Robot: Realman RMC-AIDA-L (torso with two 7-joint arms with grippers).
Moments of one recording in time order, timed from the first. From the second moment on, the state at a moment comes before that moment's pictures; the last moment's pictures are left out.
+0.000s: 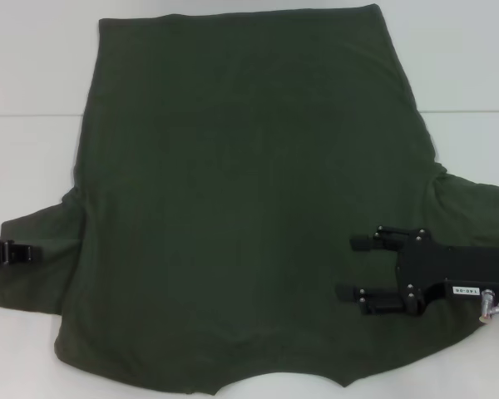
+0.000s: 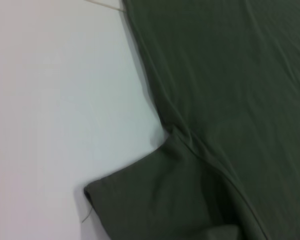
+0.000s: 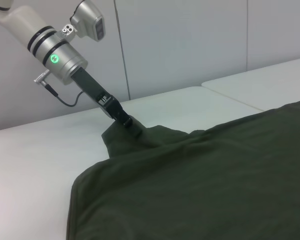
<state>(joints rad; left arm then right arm) -0.54 -2.01 0.38 0.82 2.57 1.36 -2.16 0.57 2.09 -0.65 -0.60 -2.12 -1.54 1.19</state>
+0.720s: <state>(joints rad) -0.58 -1.98 0.39 0.89 2.62 1.35 -2.19 0.57 2.10 -0.65 -0.60 -2.11 -1.54 1.19</state>
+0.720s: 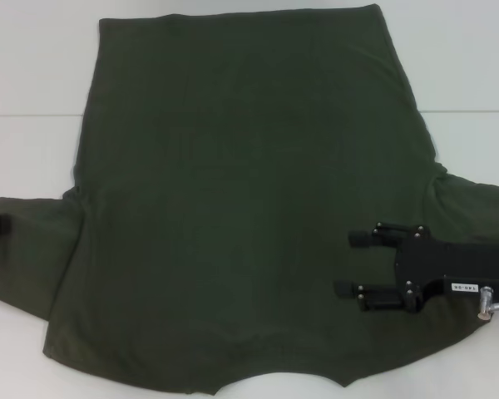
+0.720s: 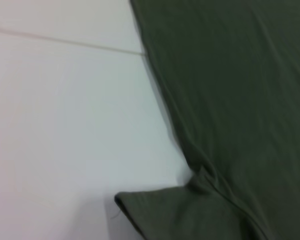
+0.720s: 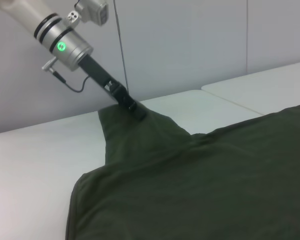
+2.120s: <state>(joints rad) -0.75 -2.01 0.64 0.78 2.42 1.48 -2.53 0.58 2.09 -0.66 -0.61 -2.11 -1.54 1.19</state>
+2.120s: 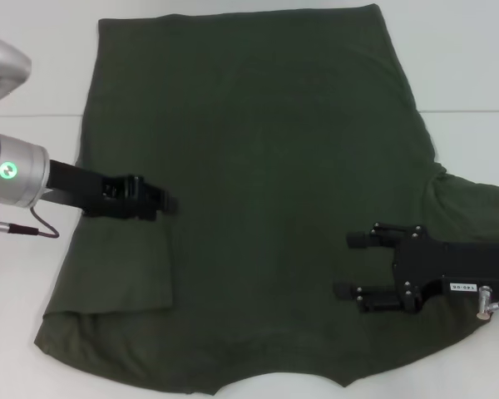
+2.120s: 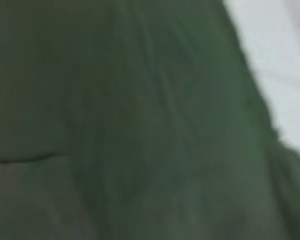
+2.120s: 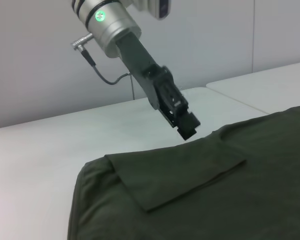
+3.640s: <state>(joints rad) -0.39 -2.15 0.47 0.82 2.15 1.68 -1.10 0.62 1.99 -0.51 -1.27 -2.69 -1.76 2.65</state>
